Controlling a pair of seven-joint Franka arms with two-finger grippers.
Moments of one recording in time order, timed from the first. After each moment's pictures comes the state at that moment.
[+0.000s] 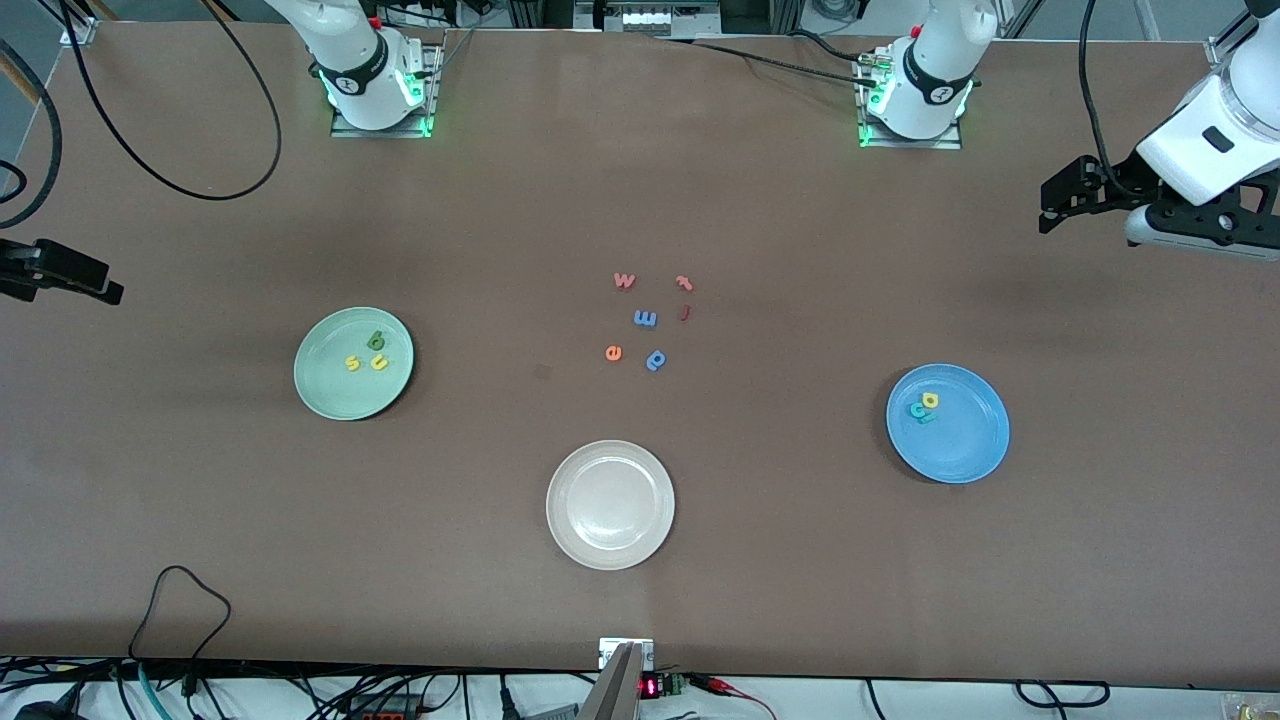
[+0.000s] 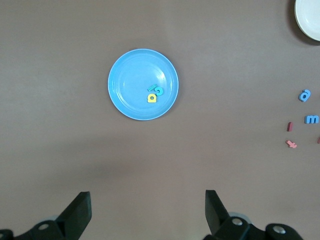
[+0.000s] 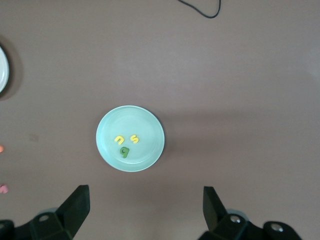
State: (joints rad) left arm -0.04 -0.07 -0.03 -1.70 -0.02 1.59 0.07; right arm -0.08 0.17 -0.02 -1.42 0.02 1.58 -0.05
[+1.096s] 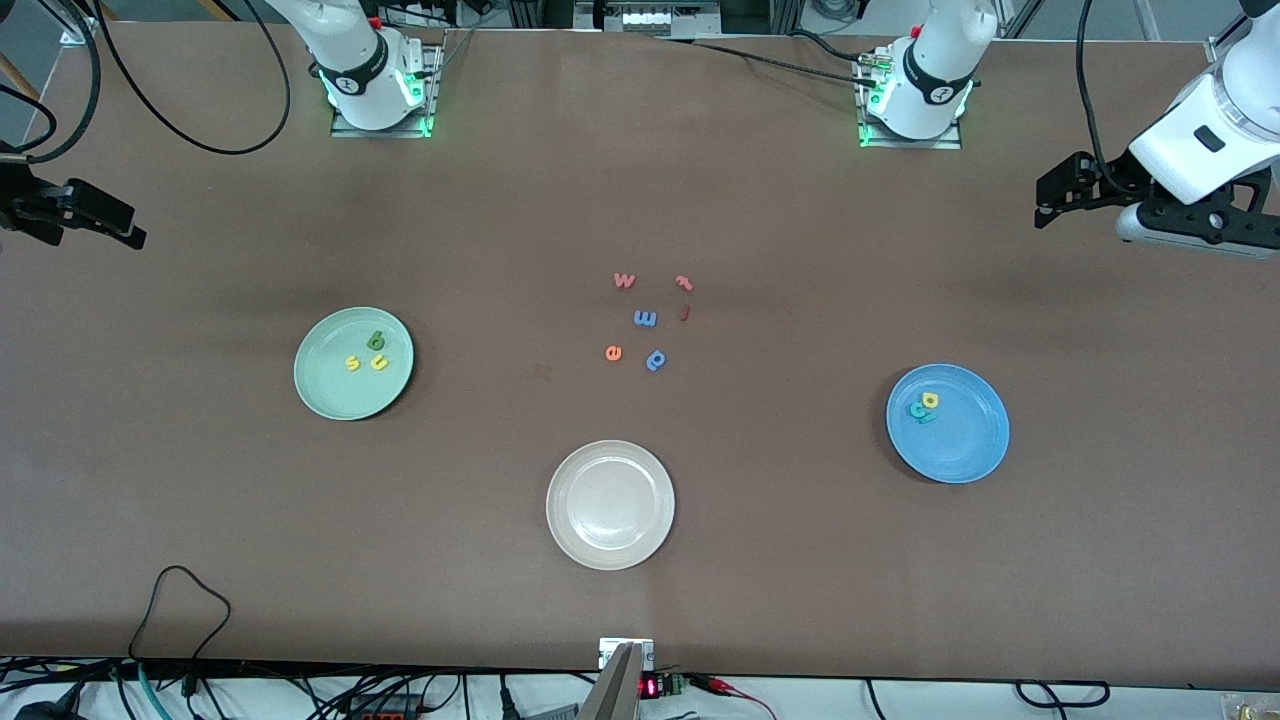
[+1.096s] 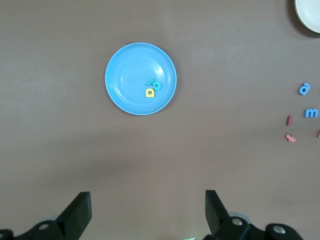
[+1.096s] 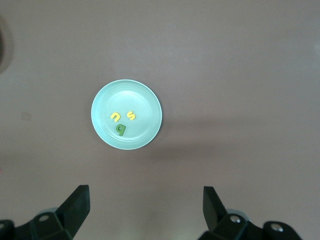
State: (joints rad) left arm -0.04 -0.07 -0.04 -1.70 -0.02 1.57 0.07; right arm -0.08 -0.03 -0.02 -1.69 0.02 1.62 -0.05
